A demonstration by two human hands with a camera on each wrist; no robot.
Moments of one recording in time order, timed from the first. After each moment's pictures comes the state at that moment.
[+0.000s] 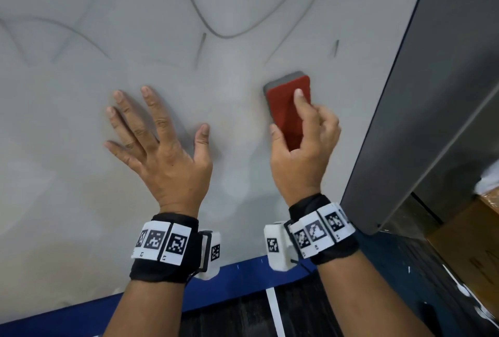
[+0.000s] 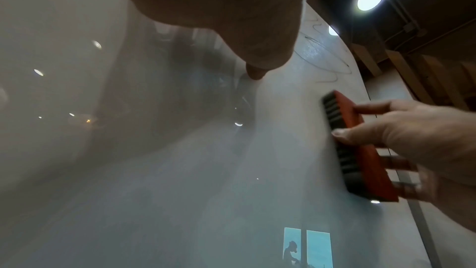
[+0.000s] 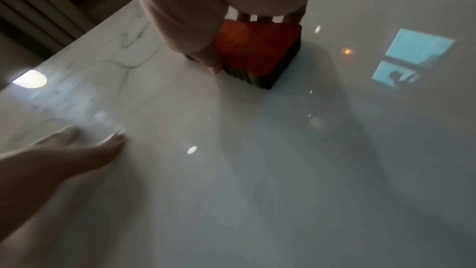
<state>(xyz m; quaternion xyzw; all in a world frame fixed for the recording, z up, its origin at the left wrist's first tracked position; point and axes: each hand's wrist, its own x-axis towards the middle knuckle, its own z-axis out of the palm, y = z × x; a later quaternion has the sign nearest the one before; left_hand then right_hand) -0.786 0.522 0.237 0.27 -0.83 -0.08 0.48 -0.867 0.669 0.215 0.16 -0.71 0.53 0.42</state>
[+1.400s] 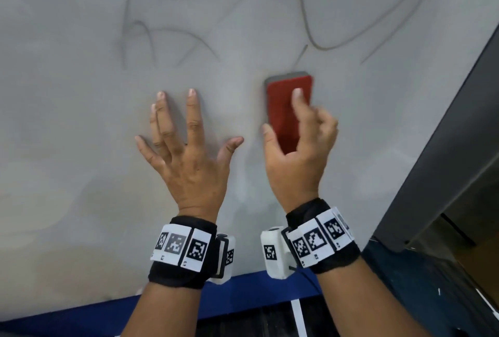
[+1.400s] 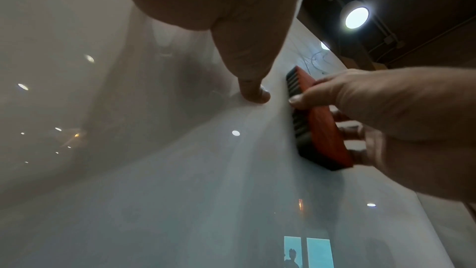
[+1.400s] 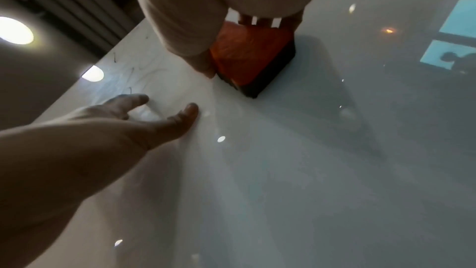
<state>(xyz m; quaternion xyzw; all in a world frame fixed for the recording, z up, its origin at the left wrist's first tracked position) -0.739 0.444 0.246 0.24 -0.83 0.00 0.51 -0.808 0.567 0.241 0.20 -0.69 0.55 0.43</state>
